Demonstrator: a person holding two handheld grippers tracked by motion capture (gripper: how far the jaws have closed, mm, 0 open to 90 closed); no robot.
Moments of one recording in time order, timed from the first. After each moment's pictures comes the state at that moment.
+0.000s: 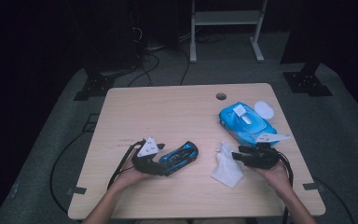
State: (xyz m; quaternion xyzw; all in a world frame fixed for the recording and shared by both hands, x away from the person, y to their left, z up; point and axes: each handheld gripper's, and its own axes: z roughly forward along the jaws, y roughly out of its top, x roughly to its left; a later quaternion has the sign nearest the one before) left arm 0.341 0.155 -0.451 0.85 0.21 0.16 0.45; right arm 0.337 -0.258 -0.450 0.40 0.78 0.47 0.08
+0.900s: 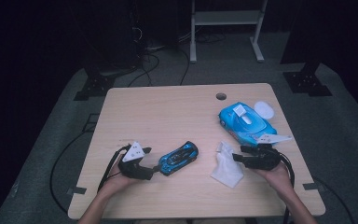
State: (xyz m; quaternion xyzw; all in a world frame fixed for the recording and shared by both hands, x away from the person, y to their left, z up) left arm 0.326 0.195 -0.456 0.84 0.25 0.17 0.45; right arm 0.333 -0.260 -0.448 0.40 0.78 0.47 0.09
